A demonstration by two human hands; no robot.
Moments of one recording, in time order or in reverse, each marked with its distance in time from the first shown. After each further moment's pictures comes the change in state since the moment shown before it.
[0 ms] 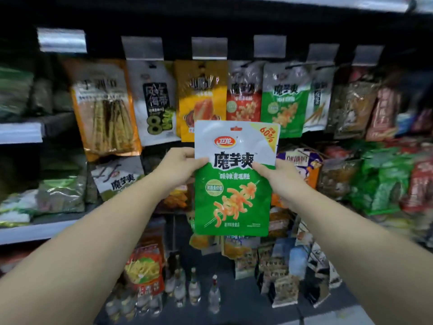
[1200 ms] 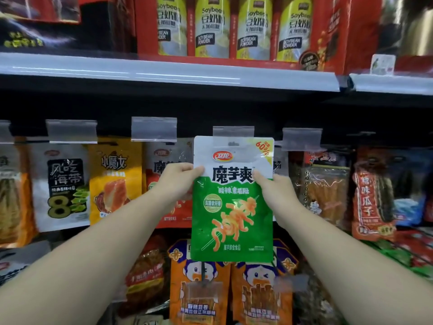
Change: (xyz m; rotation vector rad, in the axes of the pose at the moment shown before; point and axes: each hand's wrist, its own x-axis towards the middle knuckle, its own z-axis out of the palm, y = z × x) left_hand 0.223 0.140 0.204 -0.029 0.292 0.081; right_hand 0.242 -0.022 -0.218 0.109 0.136 -0.104
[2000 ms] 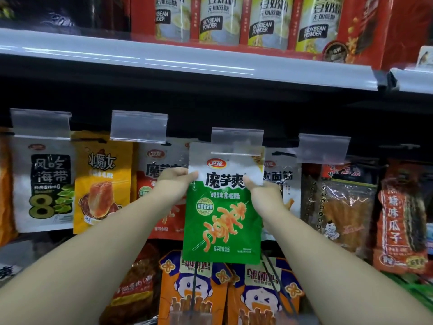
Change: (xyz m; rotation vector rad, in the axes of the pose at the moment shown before) left_hand 0.074 -0.035 0.012 0.001 0.122 -0.080; right_hand 0.080 0.023 0.027 0.004 -0.148 0.053
